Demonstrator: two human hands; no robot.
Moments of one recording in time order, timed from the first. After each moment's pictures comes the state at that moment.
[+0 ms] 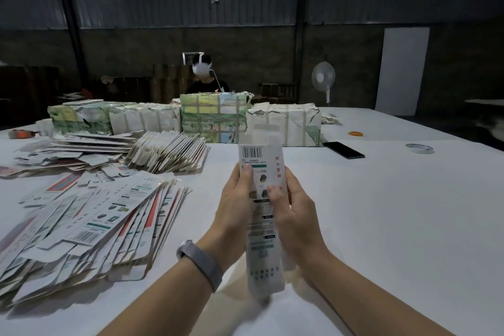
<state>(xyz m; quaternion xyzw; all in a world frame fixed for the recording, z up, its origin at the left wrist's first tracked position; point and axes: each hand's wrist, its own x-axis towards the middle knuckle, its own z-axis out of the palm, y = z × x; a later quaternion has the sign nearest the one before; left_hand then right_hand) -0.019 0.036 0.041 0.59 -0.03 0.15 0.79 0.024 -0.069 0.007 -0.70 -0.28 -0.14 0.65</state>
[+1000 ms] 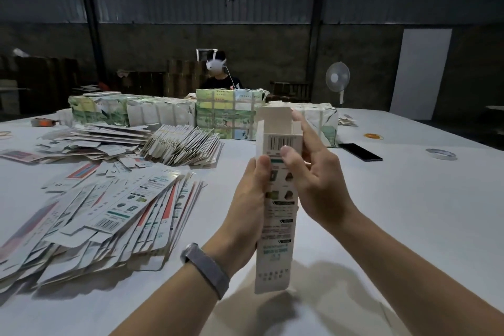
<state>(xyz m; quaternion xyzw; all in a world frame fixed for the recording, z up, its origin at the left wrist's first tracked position) -0.029 0.045 0.040 0.62 -0.12 0.19 0.75 0.021 -0.067 0.075 -0.66 -0.43 -0.19 0.58</state>
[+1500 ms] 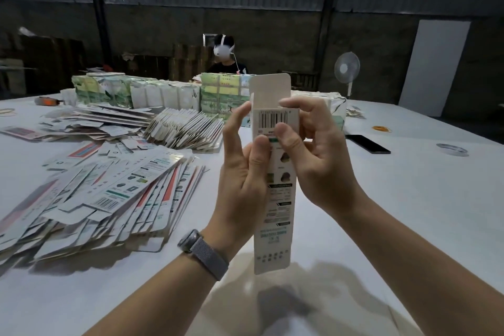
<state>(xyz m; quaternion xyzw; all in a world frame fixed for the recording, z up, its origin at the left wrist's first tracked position) -0.034 0.053 0.043 0.64 -0.23 0.41 0.61 0.010 -0.059 0.088 -0.64 -0.48 -0.26 0.54</state>
